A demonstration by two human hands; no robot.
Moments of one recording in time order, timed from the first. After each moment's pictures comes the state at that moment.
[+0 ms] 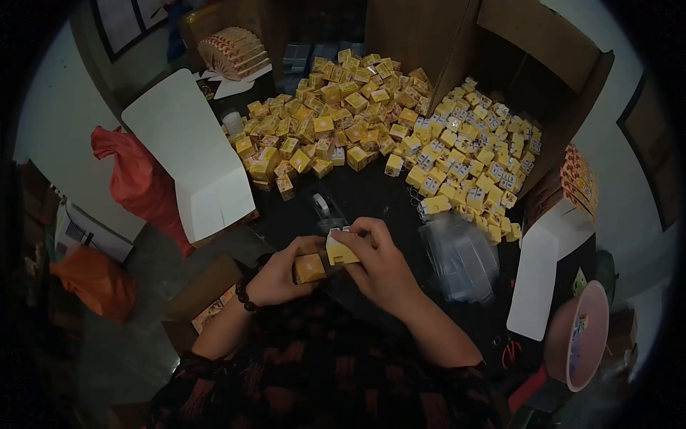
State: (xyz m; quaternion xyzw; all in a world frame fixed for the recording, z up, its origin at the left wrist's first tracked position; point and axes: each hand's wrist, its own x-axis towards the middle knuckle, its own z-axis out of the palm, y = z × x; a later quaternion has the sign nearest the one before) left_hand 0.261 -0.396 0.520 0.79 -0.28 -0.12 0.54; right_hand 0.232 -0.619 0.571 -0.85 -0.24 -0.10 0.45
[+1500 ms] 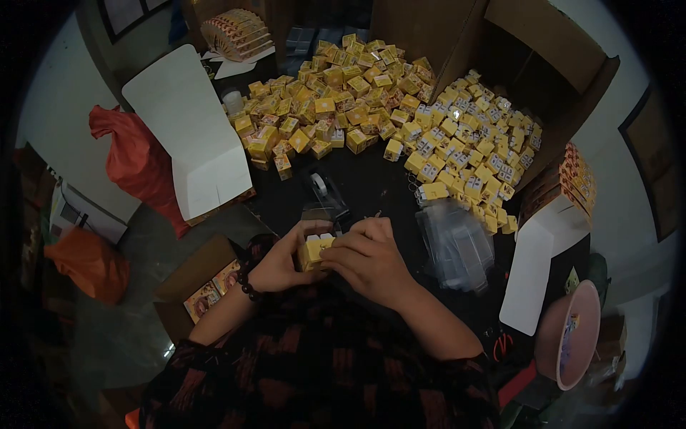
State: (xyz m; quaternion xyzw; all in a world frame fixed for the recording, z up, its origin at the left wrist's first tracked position) left_hand 0.248 -0.412 0.512 0.64 -0.29 -0.19 0.69; right_hand 0.223 -0.616 0.566 -0.85 -0.35 -0.23 0.31
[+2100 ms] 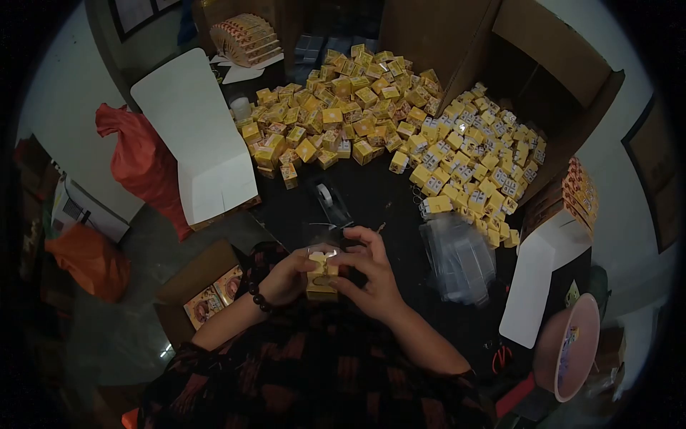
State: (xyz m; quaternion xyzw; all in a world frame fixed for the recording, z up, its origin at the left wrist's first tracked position) left_hand 0.245 -0.420 0.489 0.43 -0.15 -0.33 0.82; right_hand 0.220 -0.614 0.523 -0.77 -0.28 -0.10 0.56
